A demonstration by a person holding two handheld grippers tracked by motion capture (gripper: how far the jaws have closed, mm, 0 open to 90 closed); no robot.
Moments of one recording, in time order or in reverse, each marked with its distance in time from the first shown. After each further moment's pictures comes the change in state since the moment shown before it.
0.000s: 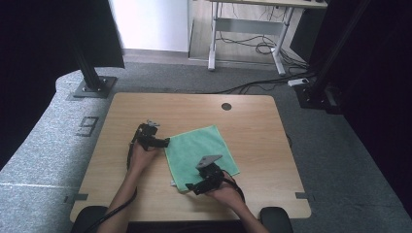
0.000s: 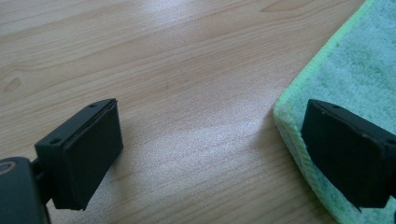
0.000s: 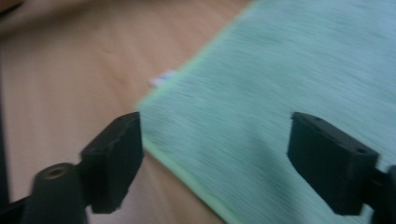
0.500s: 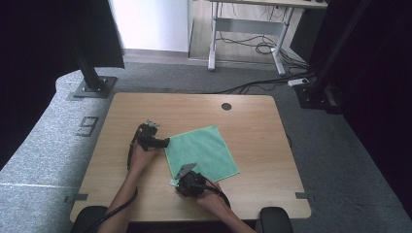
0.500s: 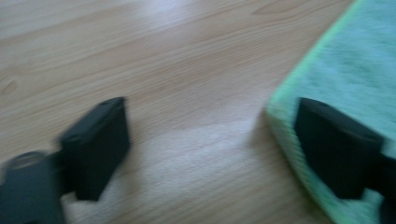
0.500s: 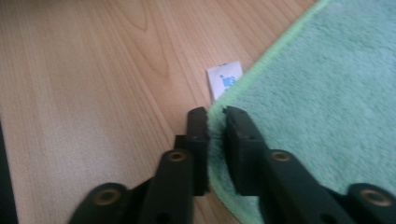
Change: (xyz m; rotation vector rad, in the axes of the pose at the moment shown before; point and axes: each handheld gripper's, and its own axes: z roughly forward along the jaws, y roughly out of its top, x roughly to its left) left arm -0.003 -0.003 -0.004 -0.031 -0.028 0.027; right arm 0.040 0.017 0.035 0.149 -0.034 -0.114
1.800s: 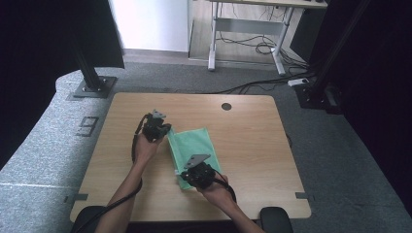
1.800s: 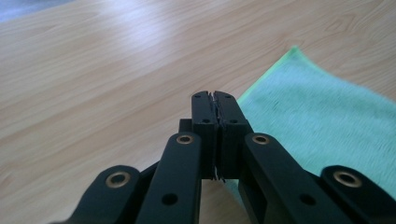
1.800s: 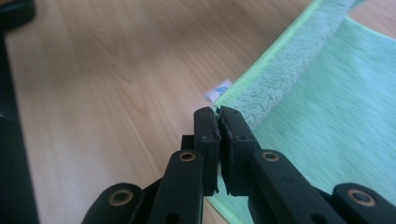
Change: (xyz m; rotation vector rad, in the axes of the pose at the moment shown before) left arm -0.028 0.053 -0.026 -0.077 -0.082 0.063; right arm -0.018 0.006 -0.047 -0.139 -0.046 0.057
